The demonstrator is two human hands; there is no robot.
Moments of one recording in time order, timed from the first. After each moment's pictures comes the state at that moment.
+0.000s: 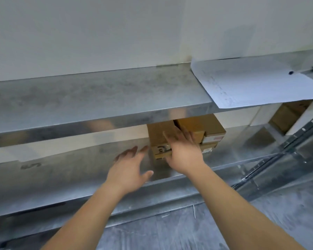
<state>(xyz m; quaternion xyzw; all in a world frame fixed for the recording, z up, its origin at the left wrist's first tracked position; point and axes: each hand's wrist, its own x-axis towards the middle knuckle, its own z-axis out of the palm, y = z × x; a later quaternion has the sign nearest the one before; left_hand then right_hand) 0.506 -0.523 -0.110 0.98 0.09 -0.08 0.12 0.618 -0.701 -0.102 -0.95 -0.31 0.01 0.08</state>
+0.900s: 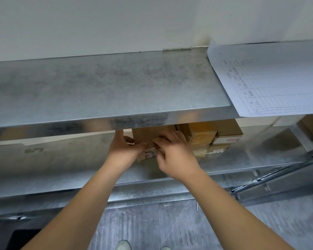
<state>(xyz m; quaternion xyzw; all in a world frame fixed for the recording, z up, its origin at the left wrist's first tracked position) 0.561 -0.520 -0.110 0.76 0.38 0.09 0.53 0.640 -0.679 -0.142 -0.86 -0.42 -0.06 0.27</state>
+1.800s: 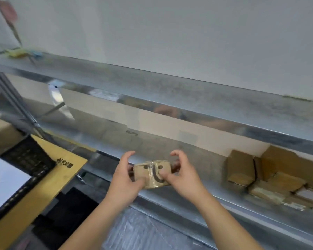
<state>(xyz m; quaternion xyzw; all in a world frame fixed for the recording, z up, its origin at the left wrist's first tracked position) 0.274 -0.460 -0.096 0.71 0.44 0.25 0.49 0.458 -0.555 -0.107 -0.73 -0.42 0.27 0.46</state>
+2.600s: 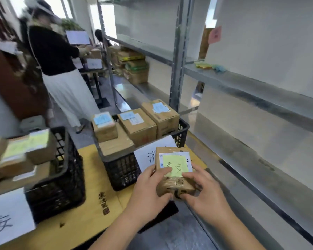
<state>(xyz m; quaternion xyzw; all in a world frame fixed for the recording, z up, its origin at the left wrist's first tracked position) -0.151 -0.415 -0.081 0.72 0.57 0.31 0.24 0.058 -0.413 -0.085 -0.55 -0.68 0.30 0.38</state>
